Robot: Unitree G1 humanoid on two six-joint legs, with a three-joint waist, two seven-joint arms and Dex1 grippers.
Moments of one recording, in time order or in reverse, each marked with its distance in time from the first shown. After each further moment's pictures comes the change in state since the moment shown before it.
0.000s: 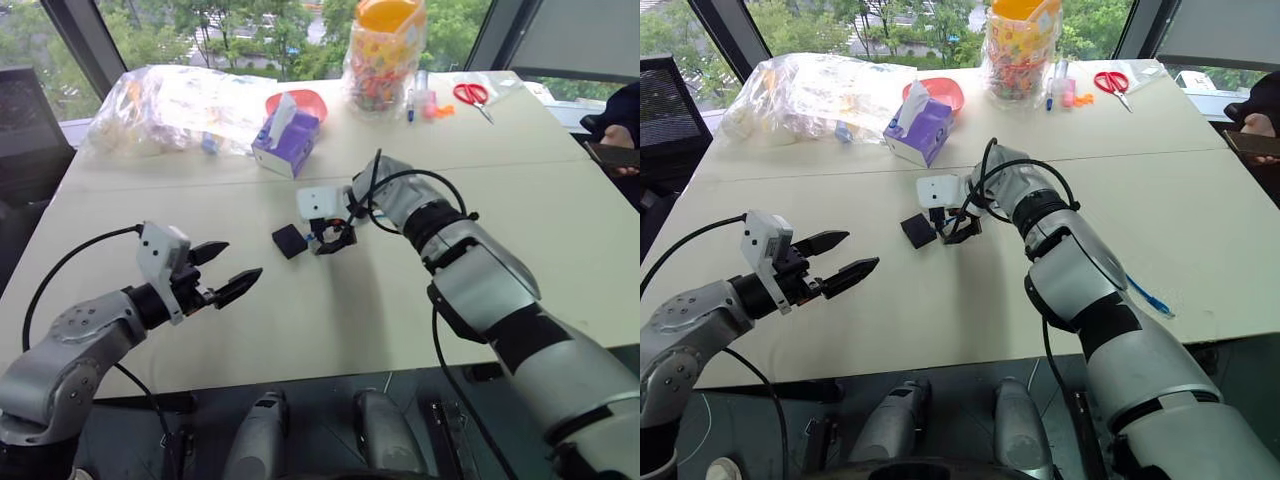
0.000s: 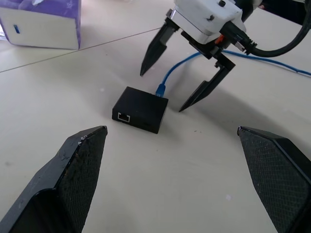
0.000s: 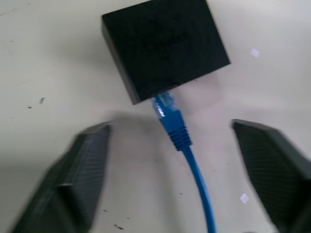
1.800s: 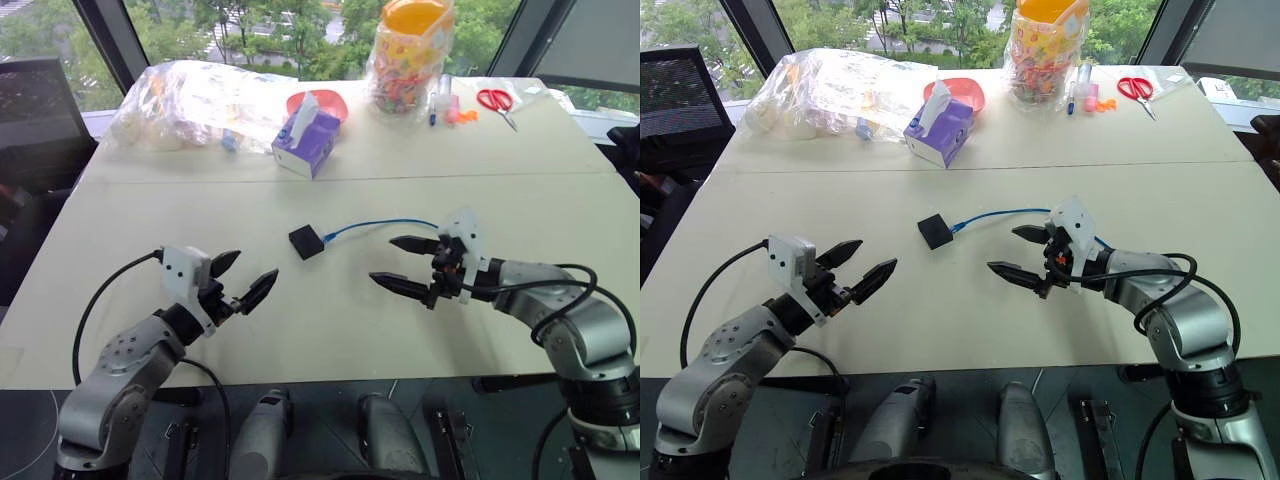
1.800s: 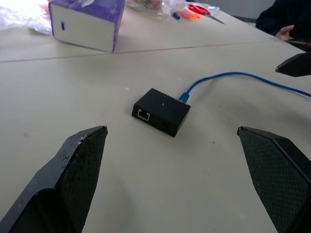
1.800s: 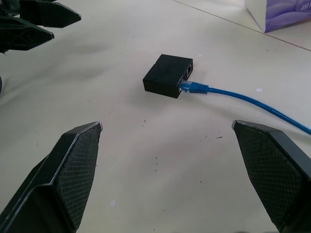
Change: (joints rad) left arm 0.074 -0.221 -0.090 -0.028 0.110 -0.125 0.115; right arm 1.073 -0.535 -0.605 -1.619 0.877 0.870 -0.271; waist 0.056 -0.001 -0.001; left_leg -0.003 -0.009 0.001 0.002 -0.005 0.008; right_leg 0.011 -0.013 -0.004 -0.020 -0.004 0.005
